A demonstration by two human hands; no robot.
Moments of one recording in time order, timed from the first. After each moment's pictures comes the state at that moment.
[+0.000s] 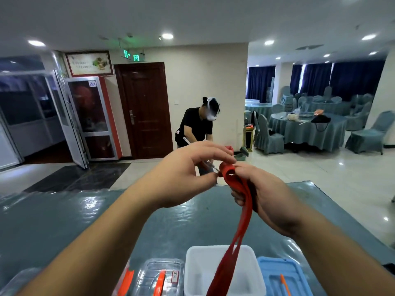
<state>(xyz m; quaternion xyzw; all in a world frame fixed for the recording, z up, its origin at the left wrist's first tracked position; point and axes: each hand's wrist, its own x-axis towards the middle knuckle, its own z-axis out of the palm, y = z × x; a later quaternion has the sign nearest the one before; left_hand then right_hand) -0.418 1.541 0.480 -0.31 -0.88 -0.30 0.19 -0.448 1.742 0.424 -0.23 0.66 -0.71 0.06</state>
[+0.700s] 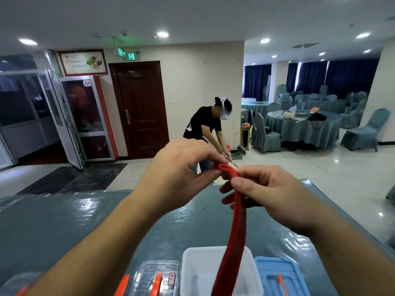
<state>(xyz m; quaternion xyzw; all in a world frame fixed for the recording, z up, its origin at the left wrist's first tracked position) -0.428 1.550 0.471 -0.33 -0.83 -0.16 0.42 -0.439 1.770 0.441 -0.28 0.73 -0.62 0.05</state>
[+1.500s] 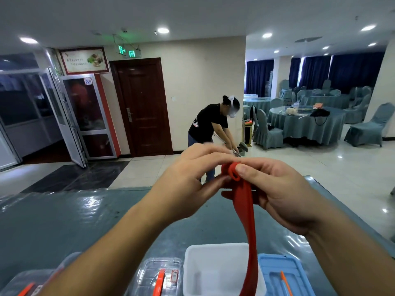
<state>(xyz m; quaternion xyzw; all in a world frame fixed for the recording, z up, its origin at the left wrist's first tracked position) -0.438 1.558 0.448 -0.37 -0.83 -0.21 0.36 -0.445 1.761 0.438 -0.25 0.62 -0.74 0.08</state>
